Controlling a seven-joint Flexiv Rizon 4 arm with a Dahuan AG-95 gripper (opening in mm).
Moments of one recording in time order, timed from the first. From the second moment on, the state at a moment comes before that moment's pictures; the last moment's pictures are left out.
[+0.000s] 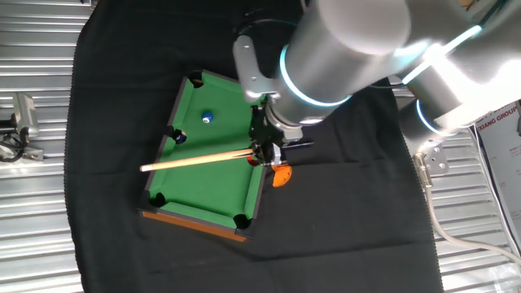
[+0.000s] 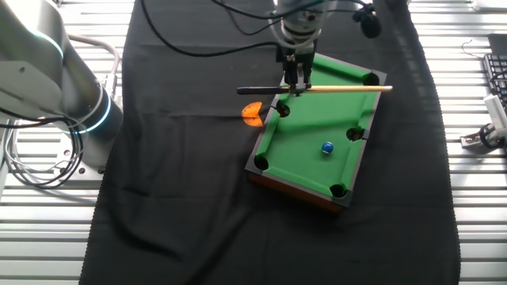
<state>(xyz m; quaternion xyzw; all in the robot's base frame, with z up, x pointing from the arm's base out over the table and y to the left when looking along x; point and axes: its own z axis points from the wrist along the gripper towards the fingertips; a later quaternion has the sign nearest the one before) 0.444 0.059 0.134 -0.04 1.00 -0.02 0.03</state>
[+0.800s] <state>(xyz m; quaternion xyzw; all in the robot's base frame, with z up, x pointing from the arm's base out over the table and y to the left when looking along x) 0.443 0.059 0.134 -0.04 1.00 -0.02 0.05</state>
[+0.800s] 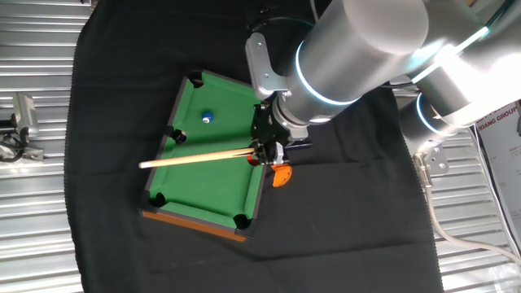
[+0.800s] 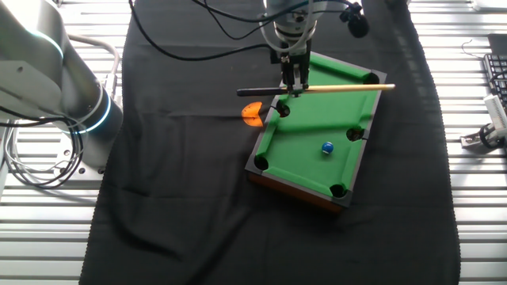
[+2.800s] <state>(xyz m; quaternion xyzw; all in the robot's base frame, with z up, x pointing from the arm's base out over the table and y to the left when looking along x) 0.456 0.073 0.119 -0.02 1.00 -0.02 0.04</state>
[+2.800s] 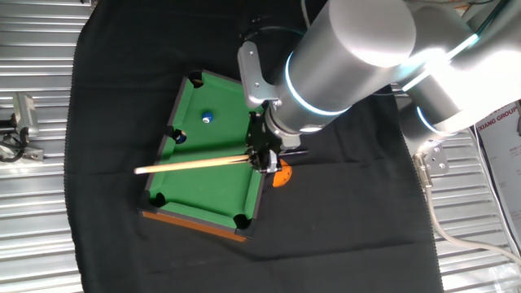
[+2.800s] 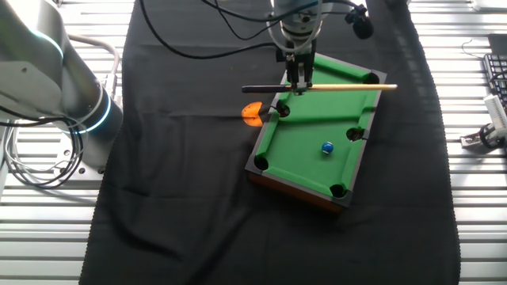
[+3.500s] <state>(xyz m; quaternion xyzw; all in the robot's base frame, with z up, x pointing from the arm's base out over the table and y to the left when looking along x) 0.457 0.073 0.114 -0.02 1.00 -0.01 0.05</state>
